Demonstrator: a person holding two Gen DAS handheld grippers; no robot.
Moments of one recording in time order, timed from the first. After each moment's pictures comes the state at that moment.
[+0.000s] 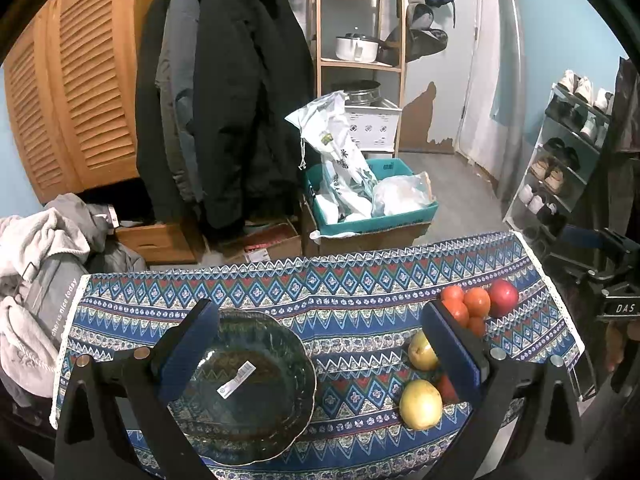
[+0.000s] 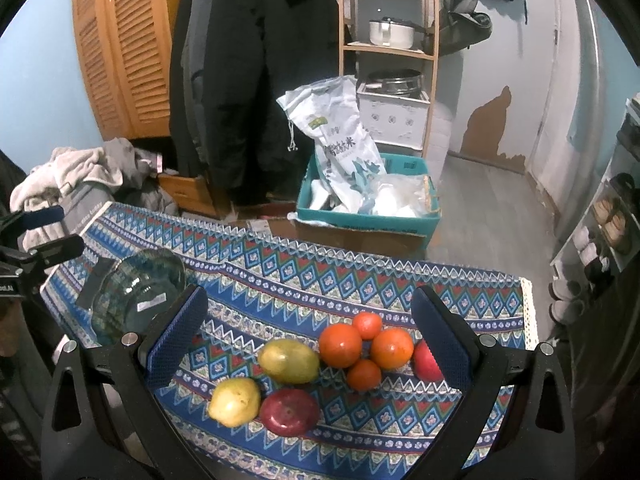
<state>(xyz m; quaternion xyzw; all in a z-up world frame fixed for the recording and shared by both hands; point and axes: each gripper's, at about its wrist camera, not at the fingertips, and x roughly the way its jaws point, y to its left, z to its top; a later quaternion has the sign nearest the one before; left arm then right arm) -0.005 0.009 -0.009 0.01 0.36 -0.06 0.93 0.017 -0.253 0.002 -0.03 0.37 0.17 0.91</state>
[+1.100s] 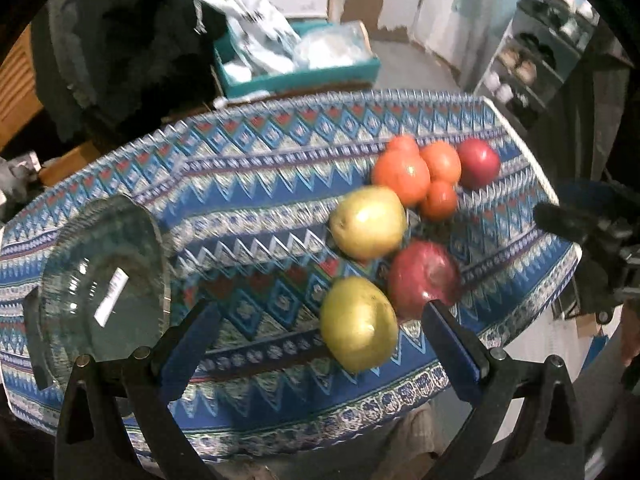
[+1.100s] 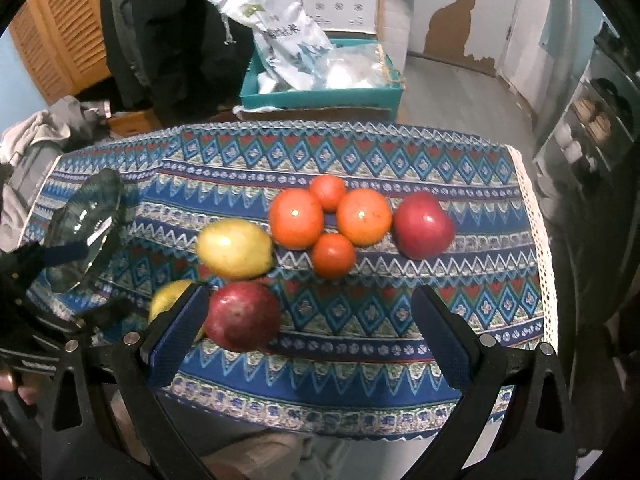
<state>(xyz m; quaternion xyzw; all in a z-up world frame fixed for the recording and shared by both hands) 0.002 -0.097 -0.162 0.04 0.54 -0.15 0.83 0.002 -0.299 -0.101 0.00 0.52 0.08 0.85</state>
